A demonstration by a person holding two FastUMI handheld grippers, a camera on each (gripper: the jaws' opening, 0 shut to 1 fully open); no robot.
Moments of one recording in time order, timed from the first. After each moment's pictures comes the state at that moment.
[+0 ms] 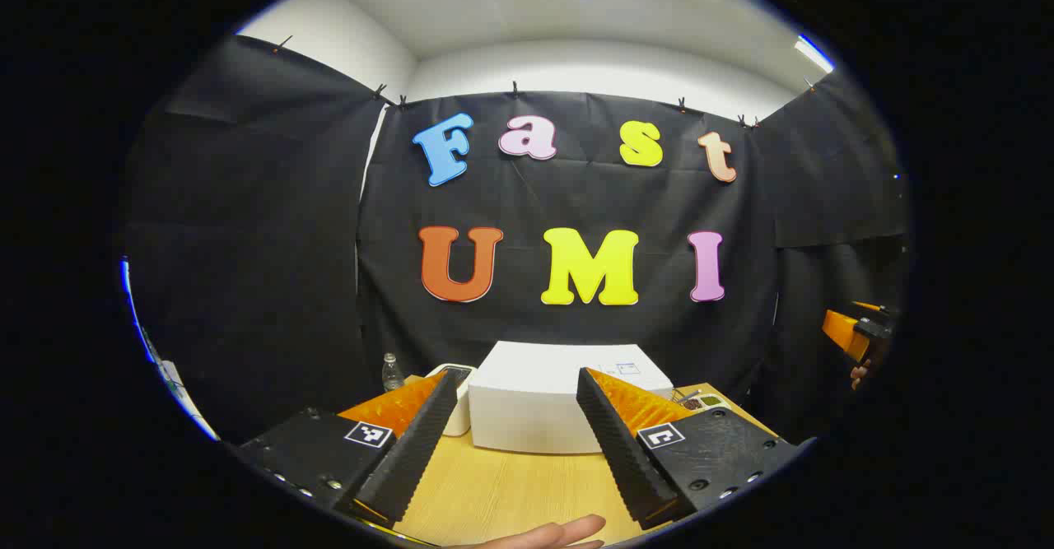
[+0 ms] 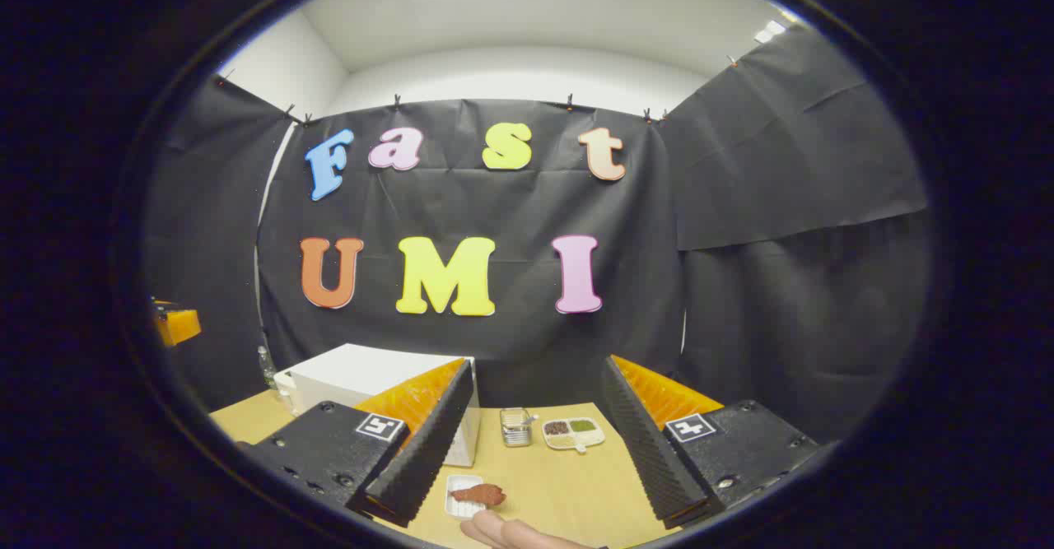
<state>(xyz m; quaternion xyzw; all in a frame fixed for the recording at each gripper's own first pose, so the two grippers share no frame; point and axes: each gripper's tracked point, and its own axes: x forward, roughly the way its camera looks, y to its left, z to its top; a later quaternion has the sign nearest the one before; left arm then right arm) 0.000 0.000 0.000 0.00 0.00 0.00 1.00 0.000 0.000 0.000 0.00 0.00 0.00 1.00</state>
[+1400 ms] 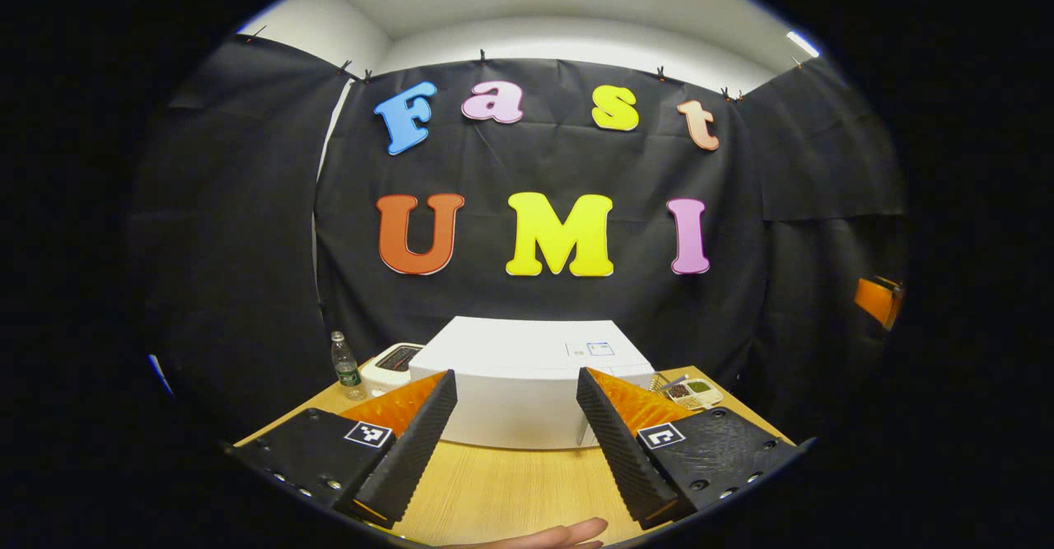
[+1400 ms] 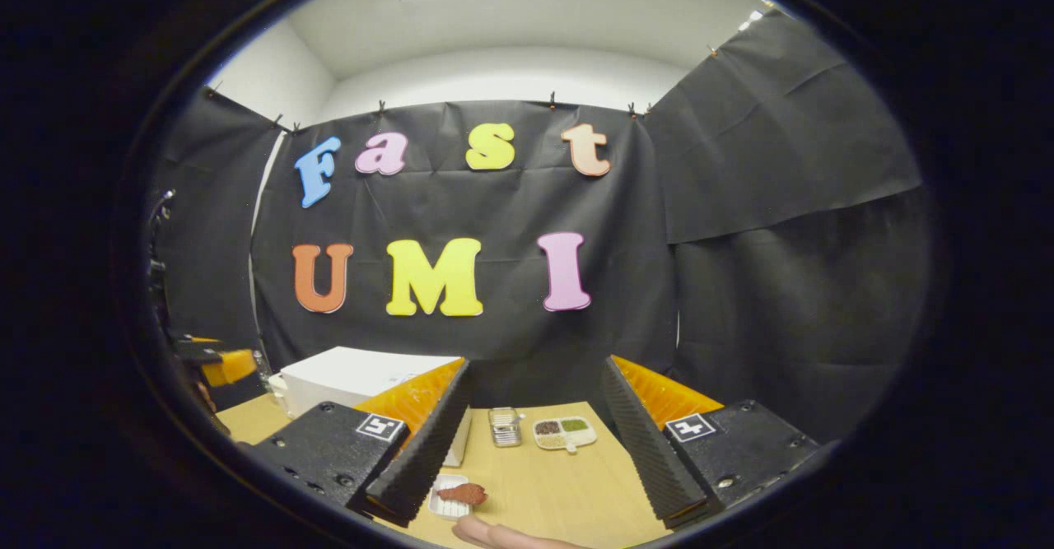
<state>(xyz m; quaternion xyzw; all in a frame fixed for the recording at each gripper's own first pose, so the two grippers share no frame) 0.084 -0.079 -0.079 0.02 0.05 -0.04 1.00 0.010 -0.039 -0.014 0.02 -0.01 0.01 1.00</state>
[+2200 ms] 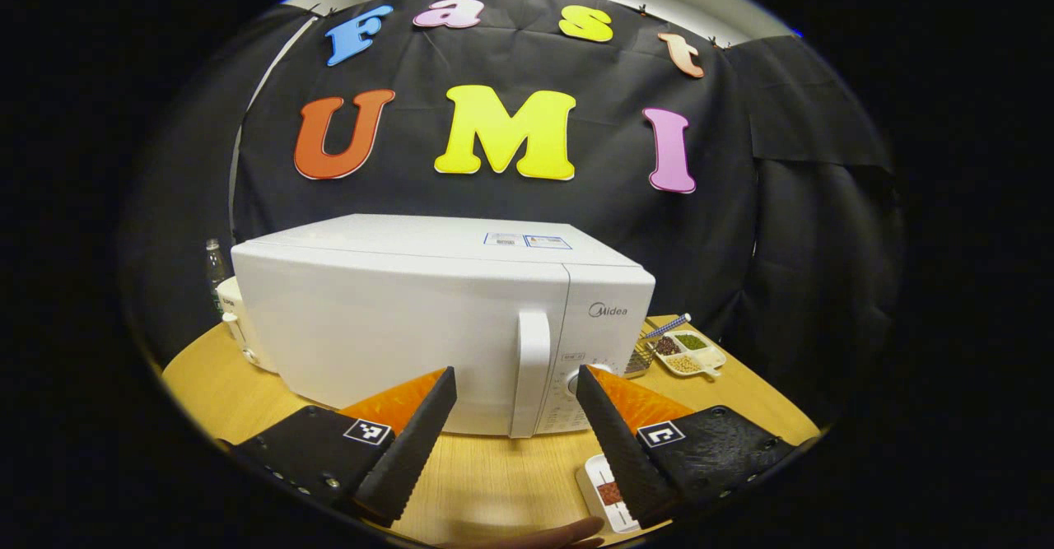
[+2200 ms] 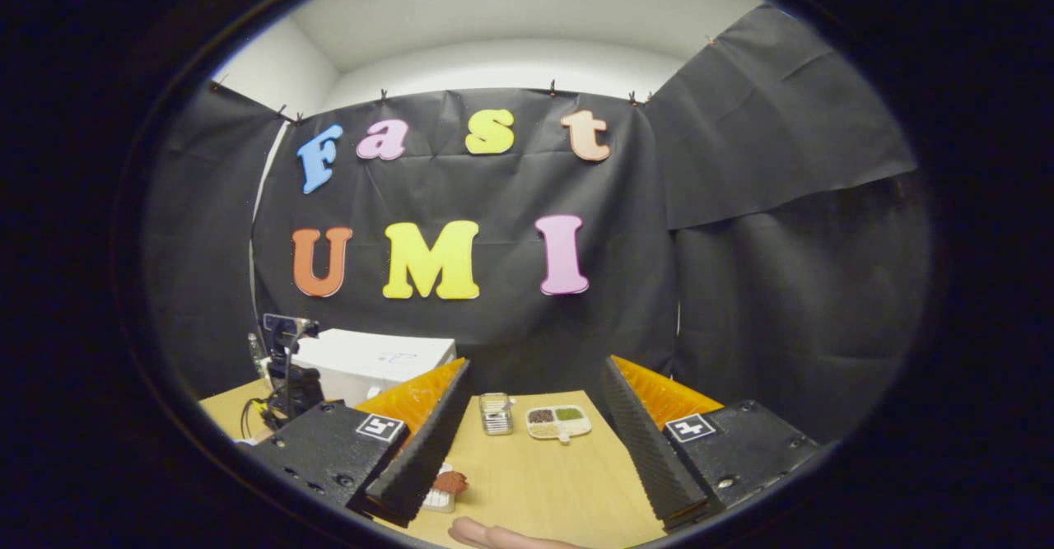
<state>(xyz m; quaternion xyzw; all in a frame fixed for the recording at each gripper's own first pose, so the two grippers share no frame) 0.211 -0.184 -0.263 0.00 0.14 -0.10 0.99 0.020 -0.059 -0.062 0.02 0.02 0.02 1.00</state>
